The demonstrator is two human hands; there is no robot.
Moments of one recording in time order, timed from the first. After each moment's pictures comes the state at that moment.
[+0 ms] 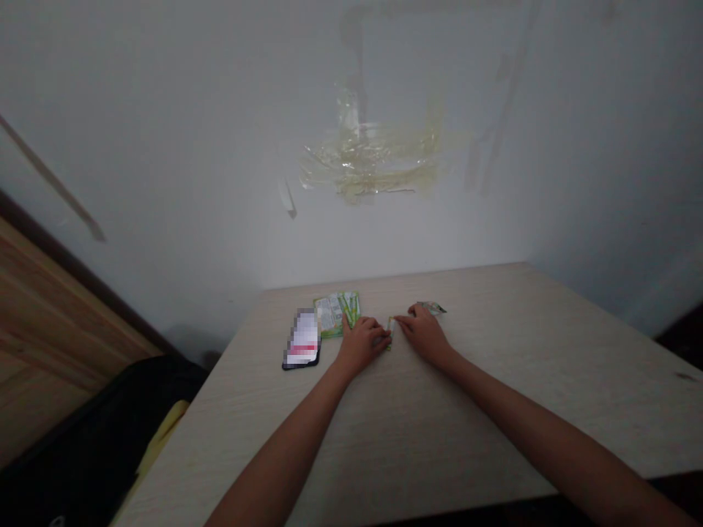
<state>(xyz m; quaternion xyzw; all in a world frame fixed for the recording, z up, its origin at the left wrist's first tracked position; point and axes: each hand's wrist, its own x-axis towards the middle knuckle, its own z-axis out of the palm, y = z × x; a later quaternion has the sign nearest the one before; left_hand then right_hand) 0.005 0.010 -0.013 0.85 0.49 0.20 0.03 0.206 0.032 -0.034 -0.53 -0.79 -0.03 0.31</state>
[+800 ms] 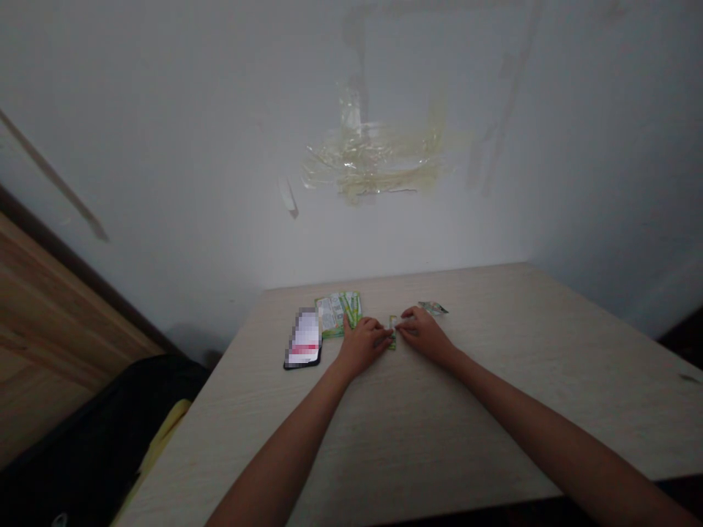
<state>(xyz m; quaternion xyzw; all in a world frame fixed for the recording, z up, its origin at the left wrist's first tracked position) 0.002 0.008 -0.012 0.86 0.47 0.20 0.02 0.215 0.037 -0.040 -0.44 -0.83 0.04 0.35</state>
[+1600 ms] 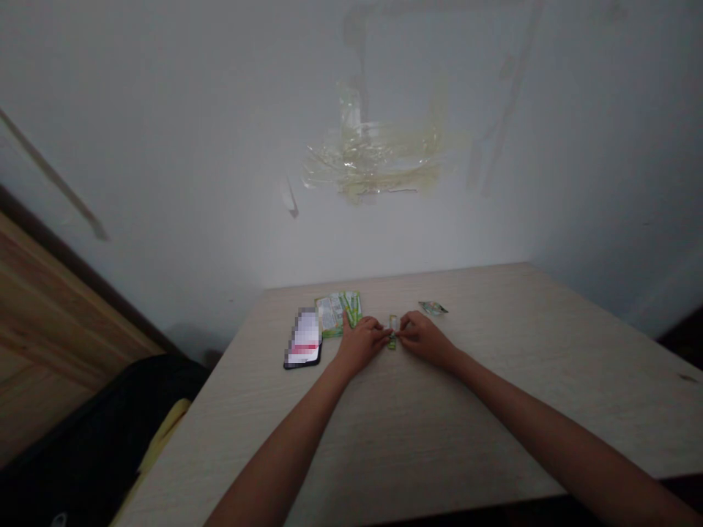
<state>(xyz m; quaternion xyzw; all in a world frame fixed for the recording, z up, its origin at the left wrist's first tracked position) -0.002 0.012 -0.012 0.87 0.46 0.20 0.01 0.214 0.020 -0.024 -0.37 -0.86 0.08 0.34</state>
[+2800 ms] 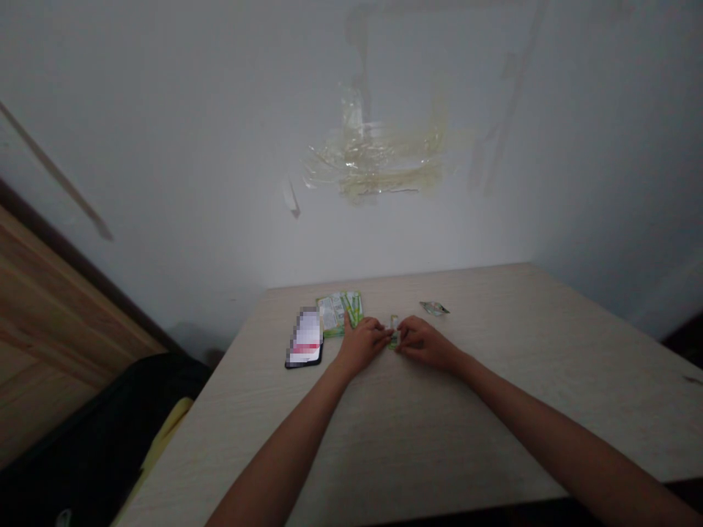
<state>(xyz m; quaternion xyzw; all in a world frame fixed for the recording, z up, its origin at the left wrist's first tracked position) -0.003 0.012 -0.015 0.87 0.46 0.20 0.02 0.219 0.013 -0.021 -0.27 -0.88 0.16 0.35</state>
